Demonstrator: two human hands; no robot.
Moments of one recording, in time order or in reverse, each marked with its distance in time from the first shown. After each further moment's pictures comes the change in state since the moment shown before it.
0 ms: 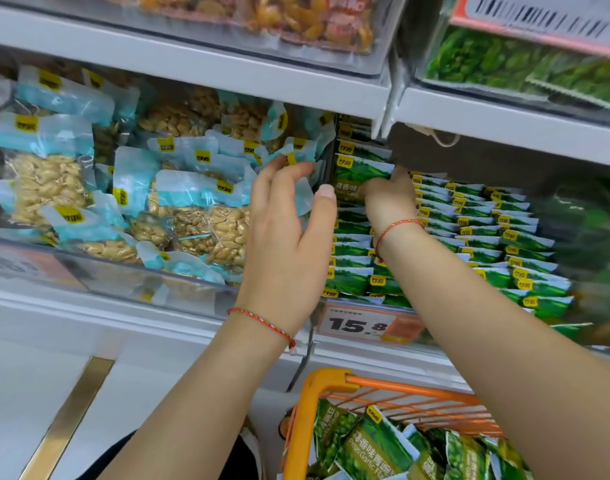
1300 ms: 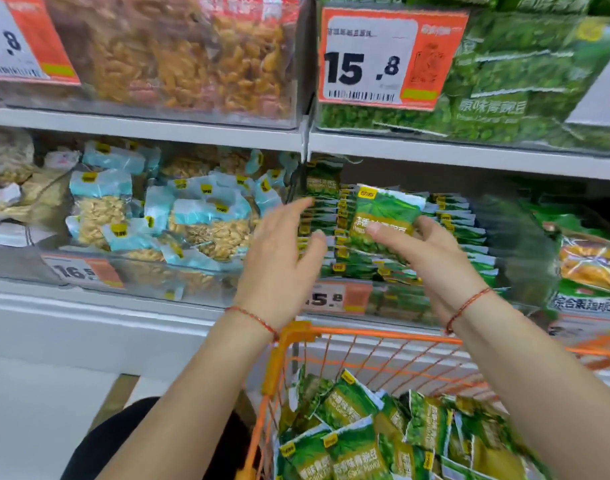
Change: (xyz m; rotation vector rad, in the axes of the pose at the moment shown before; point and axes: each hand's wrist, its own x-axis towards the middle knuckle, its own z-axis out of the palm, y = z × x) left_hand -0.049 0.038 -0.005 0.348 -0.185 0.178; right_hand -0.115 0.036 -0.119 0.190 -0.197 -0.176
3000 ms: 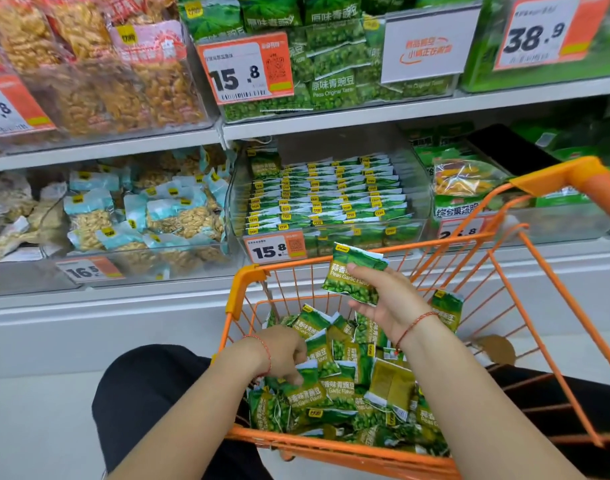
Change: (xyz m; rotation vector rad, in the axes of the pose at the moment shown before) left_hand -0.122 0.006 0.054 0.546 -1.235 -0.044; right_hand -0.135 0.048 -0.046 0.562 0.118 0.418
